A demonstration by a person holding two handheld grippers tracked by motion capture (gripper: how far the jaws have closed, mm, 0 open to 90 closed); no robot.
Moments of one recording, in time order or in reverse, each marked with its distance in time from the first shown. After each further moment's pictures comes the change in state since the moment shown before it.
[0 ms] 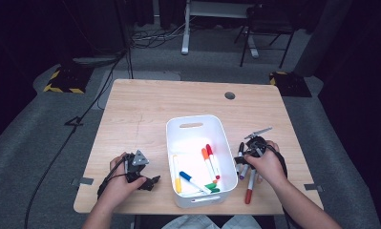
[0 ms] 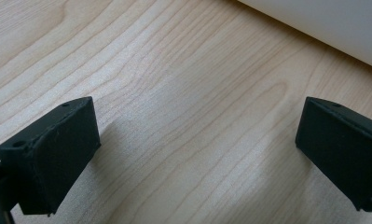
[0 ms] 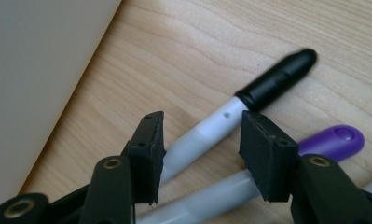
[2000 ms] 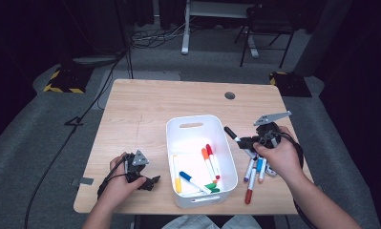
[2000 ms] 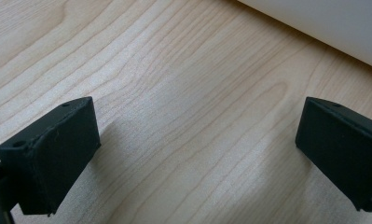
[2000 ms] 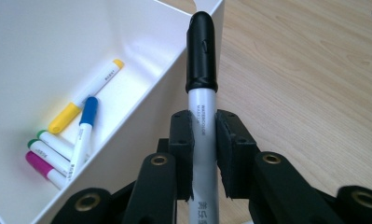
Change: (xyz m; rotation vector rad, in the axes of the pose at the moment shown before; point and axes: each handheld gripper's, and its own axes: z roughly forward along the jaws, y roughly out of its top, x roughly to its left) left arm 0.000 0.000 0.000 -0.003 -0.002 0.005; right arm 0.047 0.036 -0.108 -0.206 0.065 -0.168
